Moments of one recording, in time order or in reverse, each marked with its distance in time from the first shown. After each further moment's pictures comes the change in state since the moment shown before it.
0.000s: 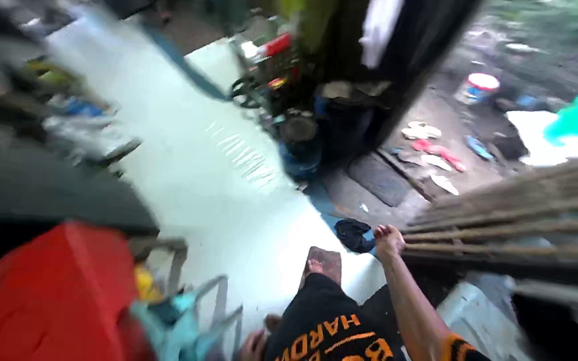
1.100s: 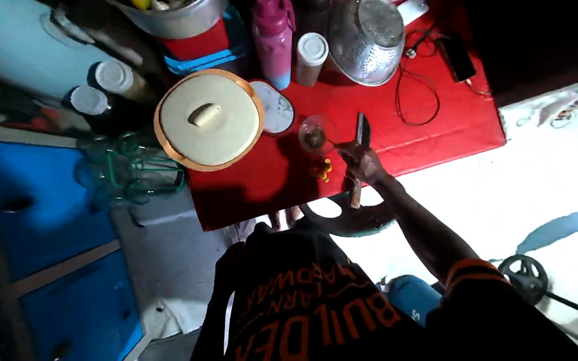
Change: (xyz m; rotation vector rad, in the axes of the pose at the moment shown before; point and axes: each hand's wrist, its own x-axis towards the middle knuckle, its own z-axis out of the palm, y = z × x) left_hand -0.252 -0.151 0.038 -1.050 1.249 -0.832; right_hand -0.704 0.429 0.122 0.564 2.485 0.912
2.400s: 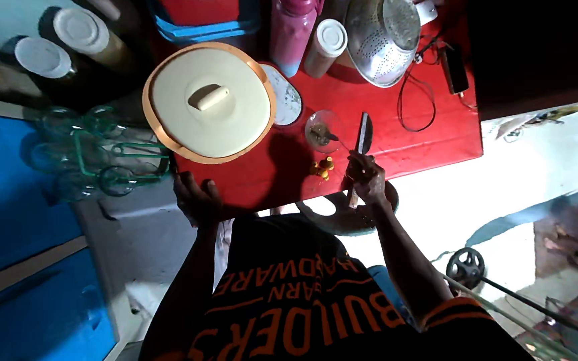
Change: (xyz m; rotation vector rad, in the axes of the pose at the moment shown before) left_hand 0.178 -0.039 -0.005 0.260 0.694 0.115; right_hand -0.032 -0.036 0.021 -0.016 0.204 0.251
